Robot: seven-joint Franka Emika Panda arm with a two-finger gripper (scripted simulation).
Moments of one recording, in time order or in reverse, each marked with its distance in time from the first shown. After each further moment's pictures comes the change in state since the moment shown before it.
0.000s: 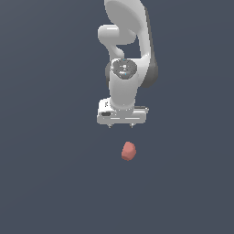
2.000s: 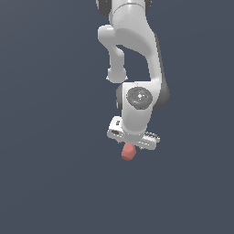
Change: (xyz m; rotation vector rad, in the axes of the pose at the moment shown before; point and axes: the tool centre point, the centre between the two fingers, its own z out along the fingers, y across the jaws) arm 0.074 -0.039 0.044 0.009 0.028 0.340
